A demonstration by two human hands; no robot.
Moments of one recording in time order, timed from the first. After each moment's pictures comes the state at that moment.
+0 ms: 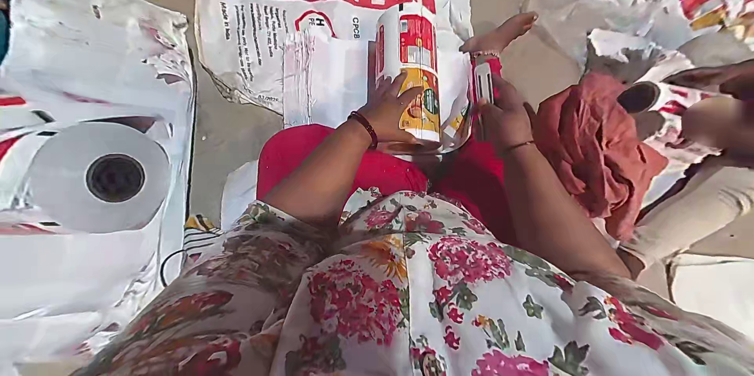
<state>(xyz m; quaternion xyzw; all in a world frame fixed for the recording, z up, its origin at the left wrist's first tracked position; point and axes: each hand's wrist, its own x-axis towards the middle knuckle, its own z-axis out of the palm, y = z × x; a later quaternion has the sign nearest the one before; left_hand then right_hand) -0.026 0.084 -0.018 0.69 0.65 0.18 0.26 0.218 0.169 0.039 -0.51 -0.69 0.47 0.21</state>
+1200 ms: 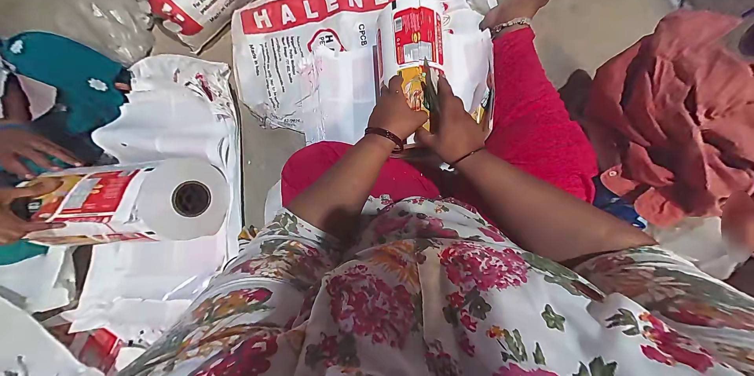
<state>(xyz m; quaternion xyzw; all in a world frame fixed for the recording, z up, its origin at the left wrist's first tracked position) 0.015 0.109 0.009 0.42 0.84 0.17 0.31 0.158 0.138 0.002 -0.48 -0.83 0.27 0.04</state>
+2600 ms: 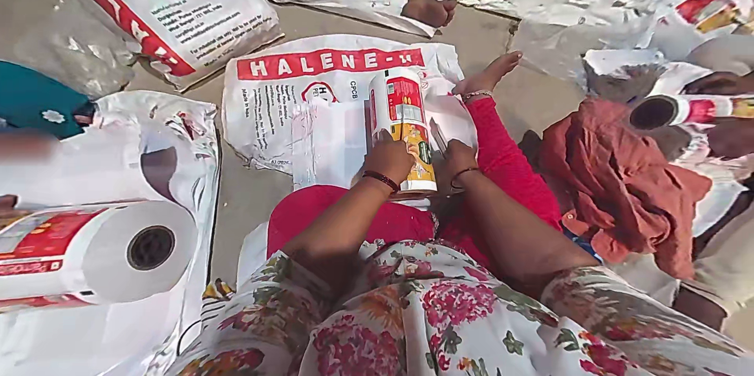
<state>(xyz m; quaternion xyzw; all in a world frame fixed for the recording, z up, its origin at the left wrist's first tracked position) 0.008 0.120 0.008 0.52 0.81 0.05 0.24 0.167 0.218 -0.039 -0.57 -0.79 0.23 -0.05</state>
